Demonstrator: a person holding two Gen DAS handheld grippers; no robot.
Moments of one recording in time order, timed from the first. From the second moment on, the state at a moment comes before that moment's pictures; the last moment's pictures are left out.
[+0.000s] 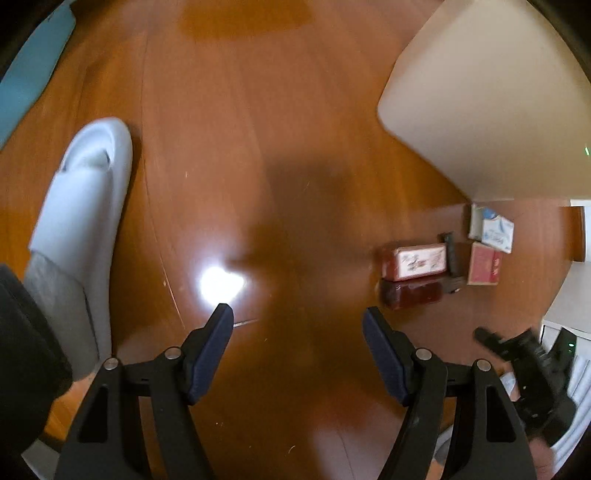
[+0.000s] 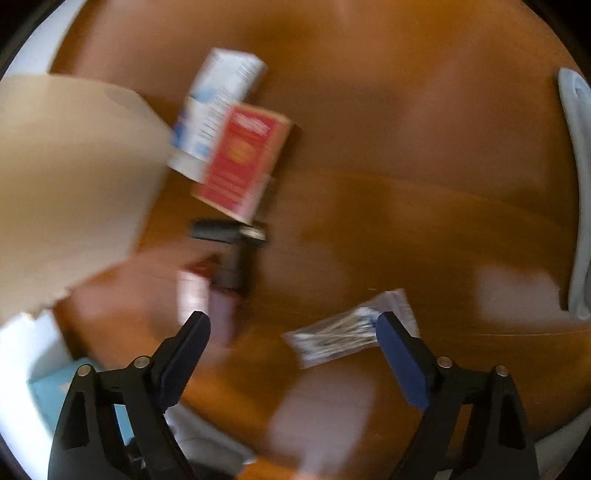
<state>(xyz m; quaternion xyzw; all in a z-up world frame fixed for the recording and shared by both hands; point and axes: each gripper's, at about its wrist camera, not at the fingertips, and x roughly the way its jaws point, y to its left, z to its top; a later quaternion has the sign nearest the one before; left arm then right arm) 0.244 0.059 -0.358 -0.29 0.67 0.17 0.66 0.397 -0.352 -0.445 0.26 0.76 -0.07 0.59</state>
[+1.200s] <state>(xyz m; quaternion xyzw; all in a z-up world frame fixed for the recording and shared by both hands) 0.357 -0.085 -0.417 0.13 0.69 -0.10 0.70 0.412 -0.326 -0.387 -0.35 0.62 0.41 0.56</state>
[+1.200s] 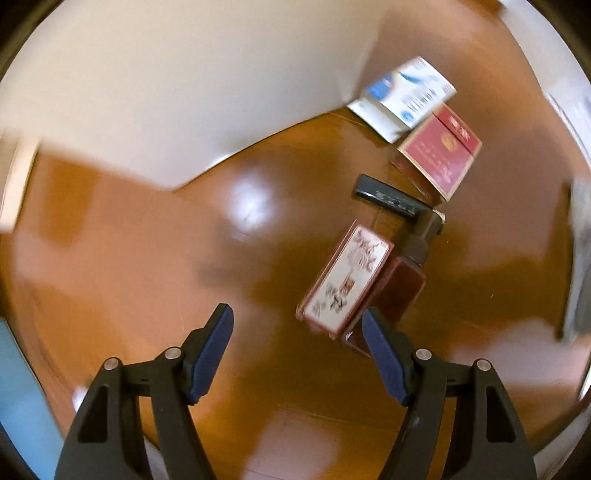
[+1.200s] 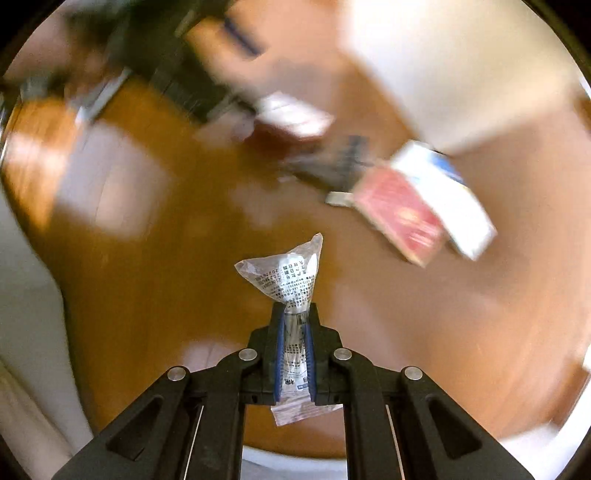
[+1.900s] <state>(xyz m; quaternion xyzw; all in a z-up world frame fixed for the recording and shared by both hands) 0.402 -0.152 -0.469 0.18 0.72 -0.17 0.64 0.455 -0.336 -0.348 -0.24 0.64 0.39 0.62</state>
